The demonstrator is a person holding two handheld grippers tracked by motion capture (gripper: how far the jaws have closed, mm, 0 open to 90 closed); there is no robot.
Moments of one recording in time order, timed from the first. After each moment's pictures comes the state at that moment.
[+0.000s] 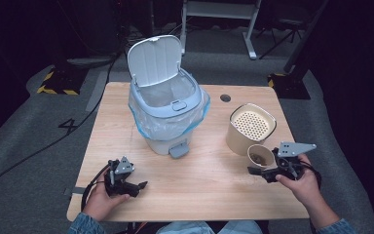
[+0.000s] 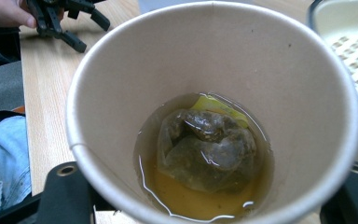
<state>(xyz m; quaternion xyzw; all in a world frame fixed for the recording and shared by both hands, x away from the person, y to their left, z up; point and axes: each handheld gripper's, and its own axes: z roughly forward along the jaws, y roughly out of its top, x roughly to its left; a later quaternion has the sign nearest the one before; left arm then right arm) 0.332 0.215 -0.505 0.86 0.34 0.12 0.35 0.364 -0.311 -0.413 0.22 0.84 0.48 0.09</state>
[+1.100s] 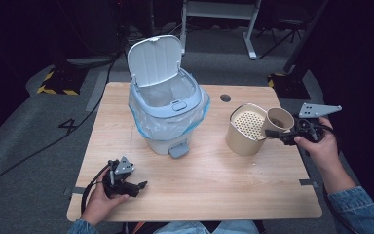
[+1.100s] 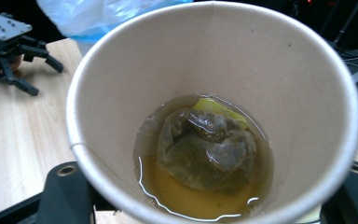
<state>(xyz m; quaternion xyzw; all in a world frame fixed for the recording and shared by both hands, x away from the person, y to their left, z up) 0.331 0.216 -0.505 0.86 0.34 0.12 0.35 0.433 -0.348 -0.338 0.23 0.83 0.49 0.14</state>
